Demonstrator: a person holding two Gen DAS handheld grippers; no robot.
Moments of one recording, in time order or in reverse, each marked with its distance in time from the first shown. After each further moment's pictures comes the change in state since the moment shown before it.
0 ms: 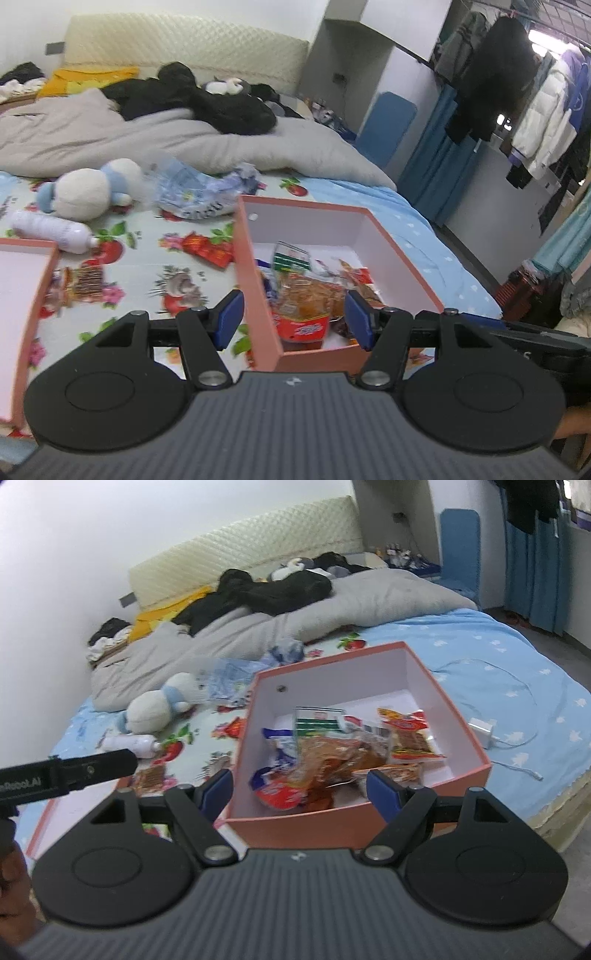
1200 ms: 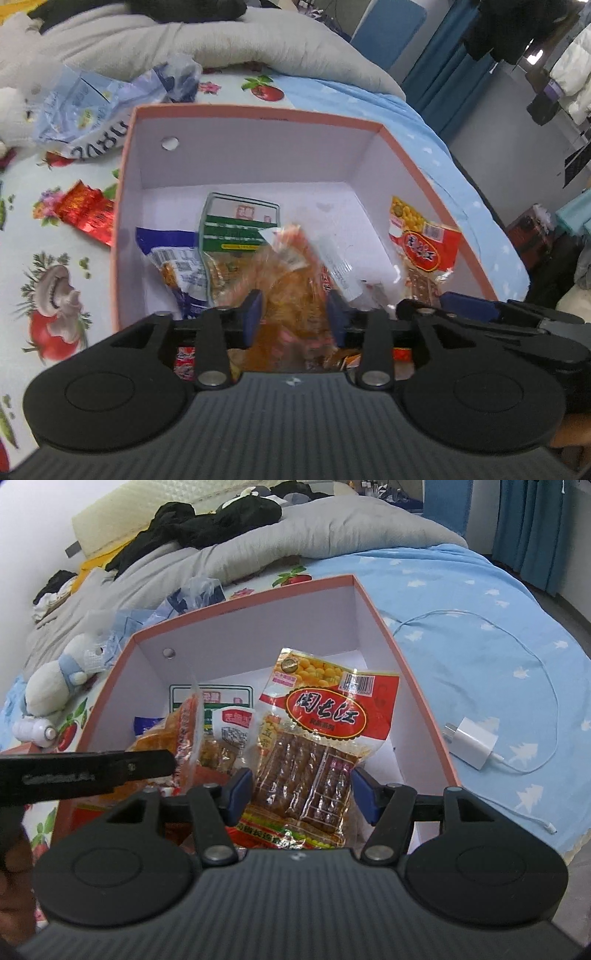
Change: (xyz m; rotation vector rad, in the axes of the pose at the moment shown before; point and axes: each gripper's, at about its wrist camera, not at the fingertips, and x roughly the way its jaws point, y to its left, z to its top) left arm 0.308 -0.036 0.038 0.006 0.341 -0.045; right arm 0.180 -0.121 0.042 0.029 0.234 -0.124
